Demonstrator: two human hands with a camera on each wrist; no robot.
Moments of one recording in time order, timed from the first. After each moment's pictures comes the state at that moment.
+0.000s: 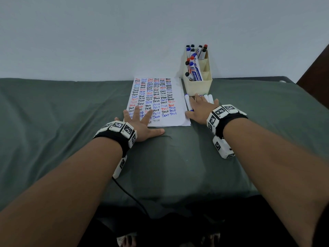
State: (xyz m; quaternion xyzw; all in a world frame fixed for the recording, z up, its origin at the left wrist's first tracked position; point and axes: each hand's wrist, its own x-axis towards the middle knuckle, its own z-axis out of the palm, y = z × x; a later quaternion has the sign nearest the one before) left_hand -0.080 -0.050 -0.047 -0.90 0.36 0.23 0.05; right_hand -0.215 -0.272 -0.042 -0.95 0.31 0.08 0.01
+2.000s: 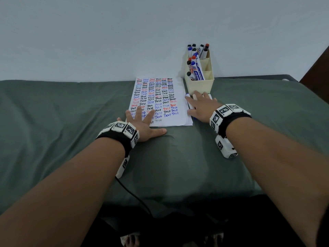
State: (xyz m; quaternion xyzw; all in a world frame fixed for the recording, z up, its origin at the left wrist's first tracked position) left_hand -0.079 -0.049 -0.048 -0.90 0.36 0.23 0.04; right_hand -0.218 -0.268 -0.029 -0.96 0.27 0.08 0.01
